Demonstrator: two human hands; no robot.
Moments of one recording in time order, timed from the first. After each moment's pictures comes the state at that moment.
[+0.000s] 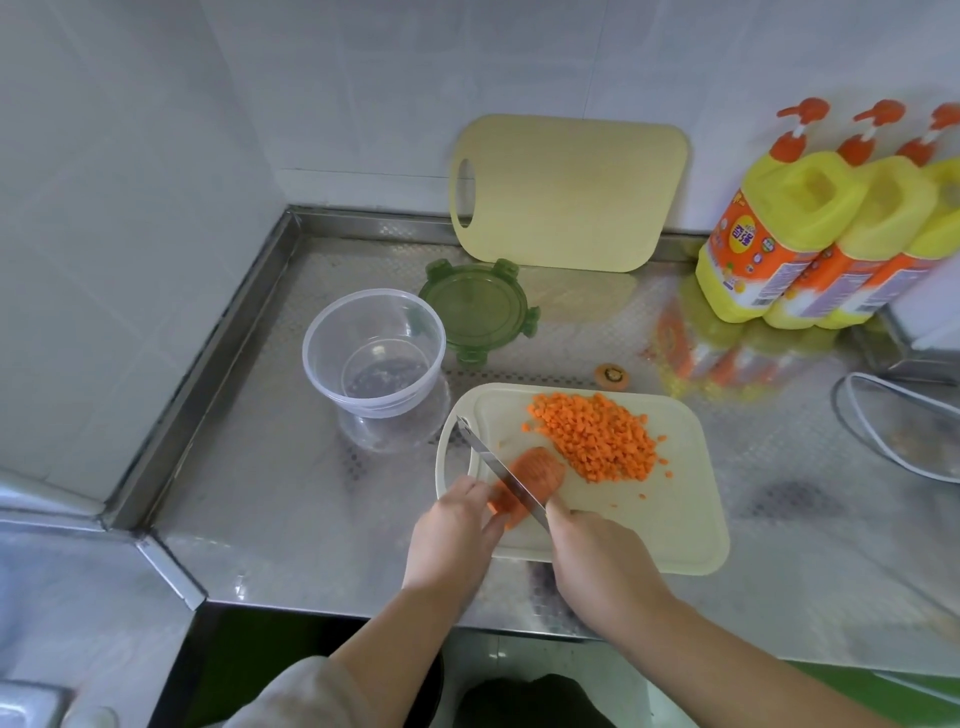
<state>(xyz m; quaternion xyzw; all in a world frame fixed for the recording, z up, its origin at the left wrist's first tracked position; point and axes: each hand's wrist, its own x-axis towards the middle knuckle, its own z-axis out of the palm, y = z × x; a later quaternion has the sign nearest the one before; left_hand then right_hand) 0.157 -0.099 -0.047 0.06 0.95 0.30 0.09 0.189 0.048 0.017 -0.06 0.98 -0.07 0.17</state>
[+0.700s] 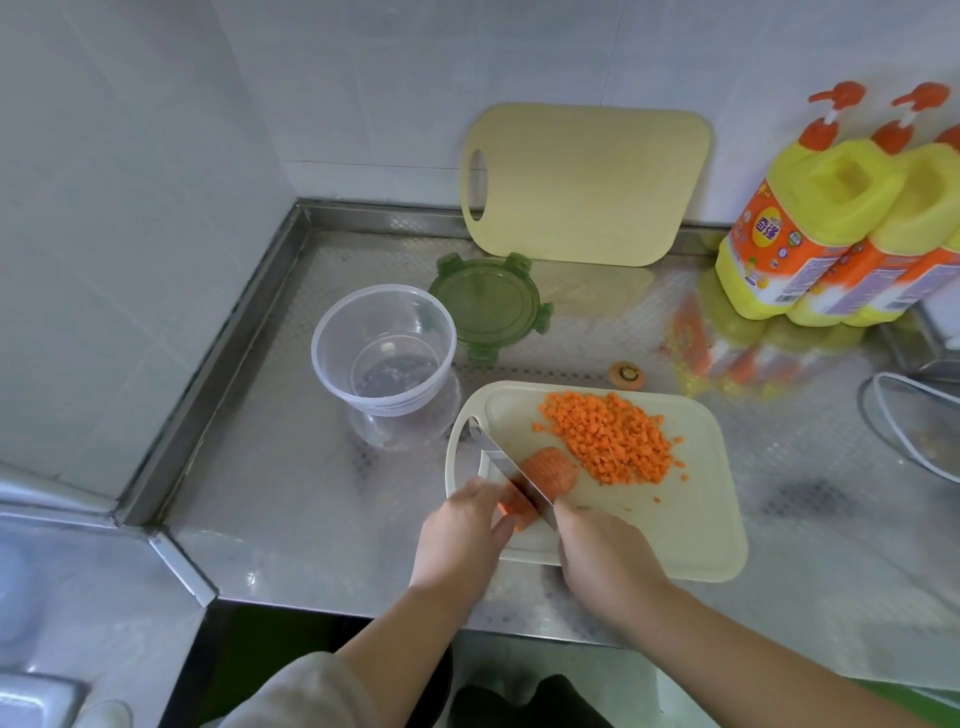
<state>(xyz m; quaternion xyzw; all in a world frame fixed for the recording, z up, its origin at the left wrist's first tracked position) 0.153 -0.100 -0.044 0.06 0.95 0.30 0.10 0.175 0.051 0.000 -0.04 0.97 -0.11 0.20</state>
